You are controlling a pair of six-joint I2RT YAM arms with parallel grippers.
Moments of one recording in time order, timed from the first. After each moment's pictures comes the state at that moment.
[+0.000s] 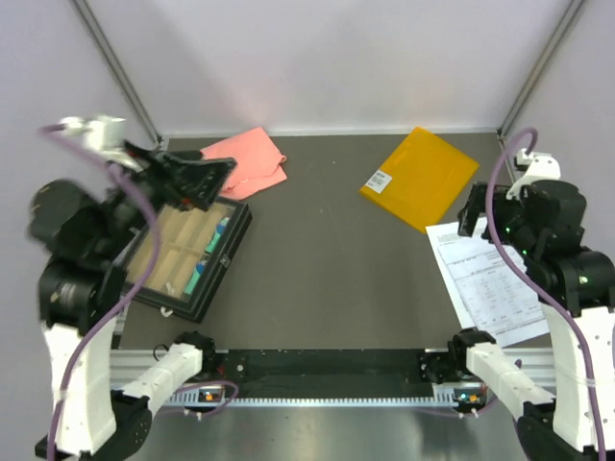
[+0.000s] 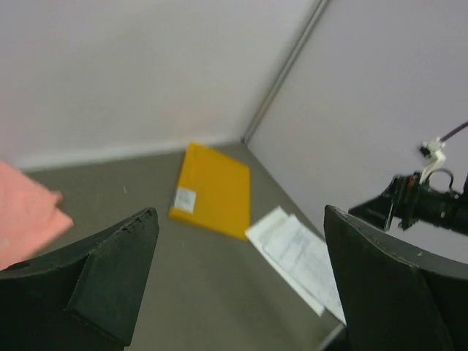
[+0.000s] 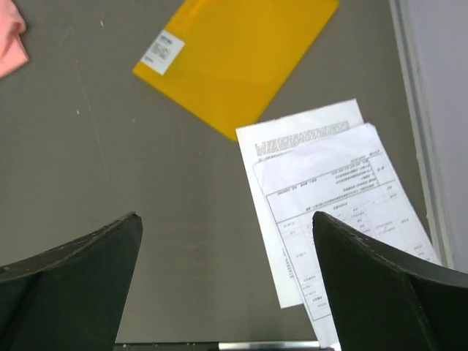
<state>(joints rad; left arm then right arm) -0.22 0.90 1.75 -0.62 0.36 -0.48 0.14 0.83 1.43 -1.09 0.12 0.16</state>
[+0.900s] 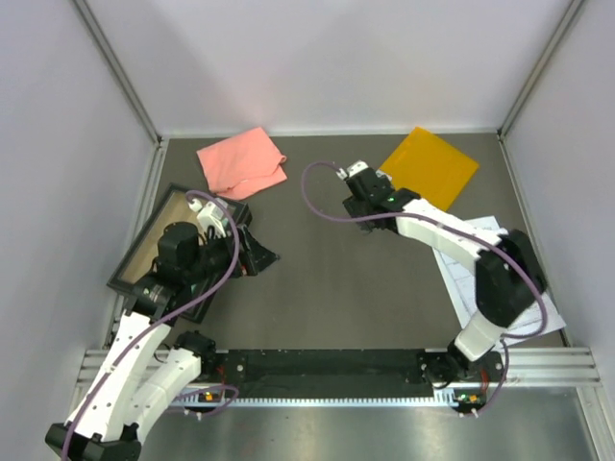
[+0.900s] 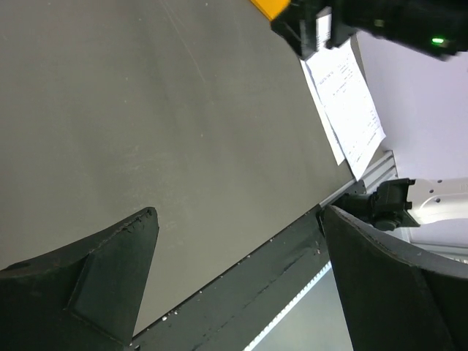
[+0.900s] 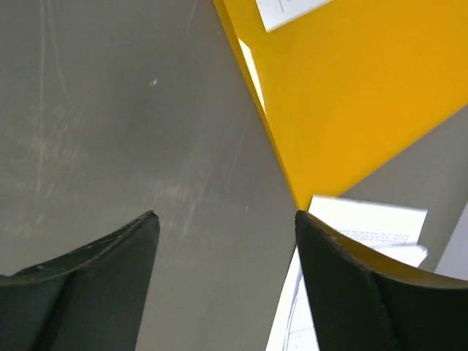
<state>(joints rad) -0.32 0.66 0.77 -0.57 0.45 -0.60 0.66 1.59 1.24 -0.58 0.46 -0.03</state>
